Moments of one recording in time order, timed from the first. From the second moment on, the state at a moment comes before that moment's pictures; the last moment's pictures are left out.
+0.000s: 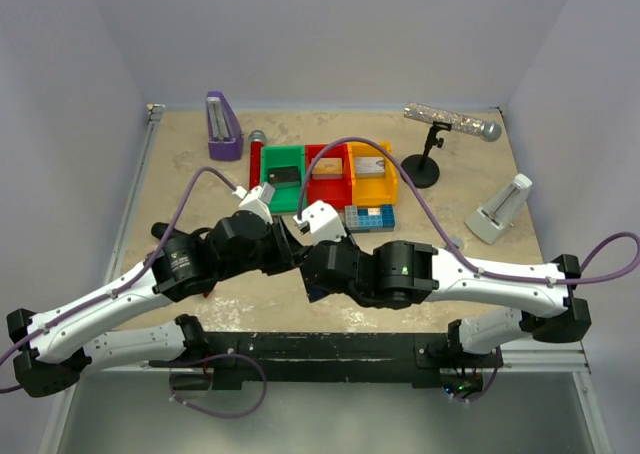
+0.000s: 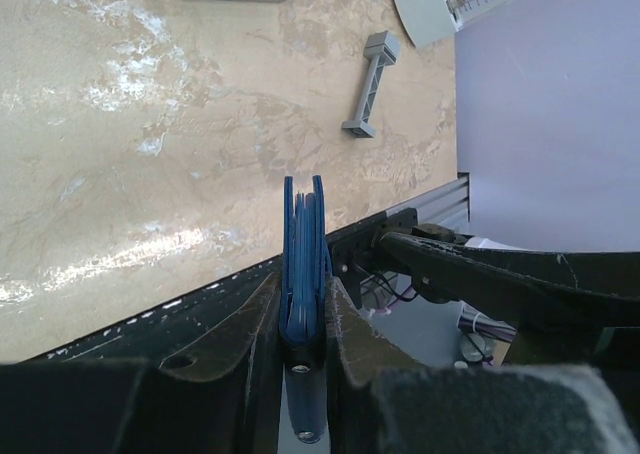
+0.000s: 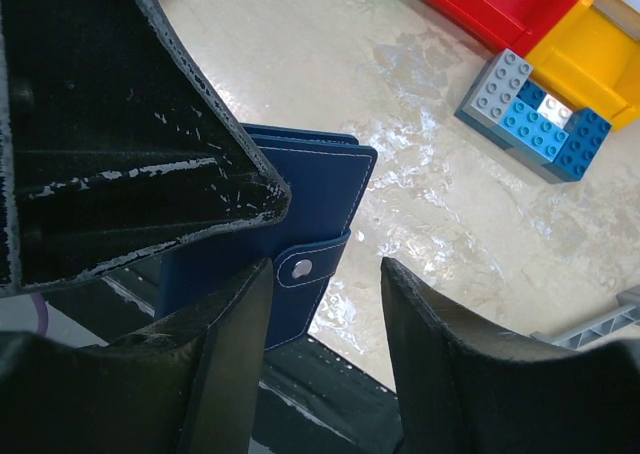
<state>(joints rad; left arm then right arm) -1.06 0.92 1.02 -0.67 -0.16 -1.12 1.45 1.37 1.46 -1.01 0.67 0.57</state>
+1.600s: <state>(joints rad) -1.06 0.92 1.00 -0.65 -0.16 -1.21 1.50 1.51 1.60 -1.20 0.73 0.64</state>
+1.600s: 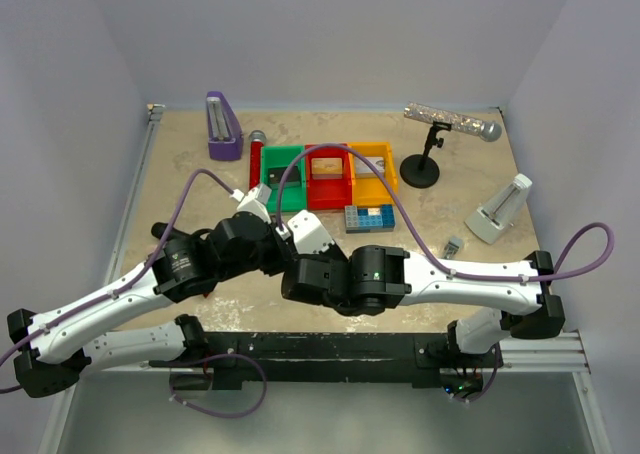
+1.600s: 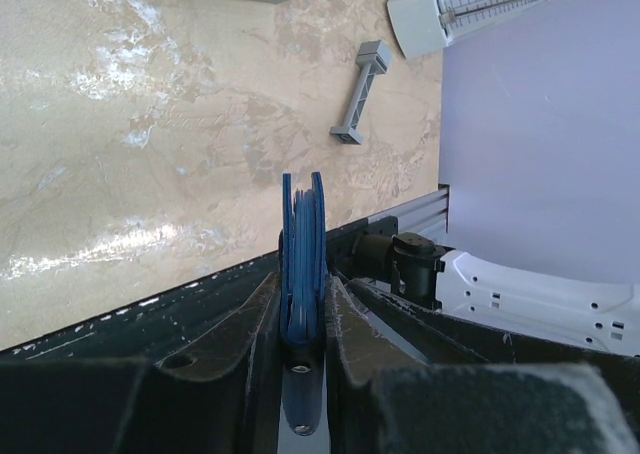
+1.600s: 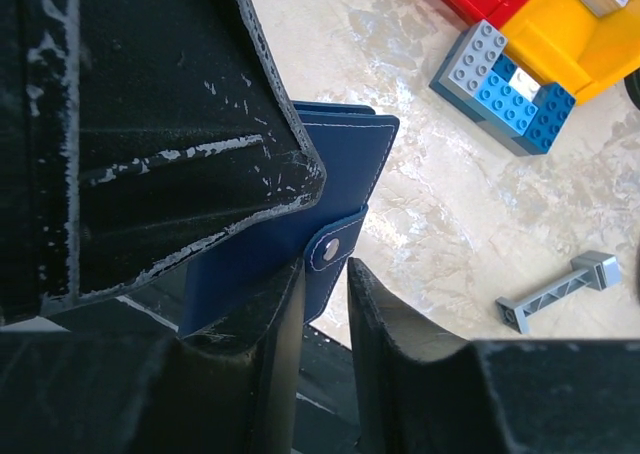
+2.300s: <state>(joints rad) -1.06 0.92 0.99 -0.64 -0.16 -1.21 1.47 1.50 1.58 -1.18 0.68 0.65</state>
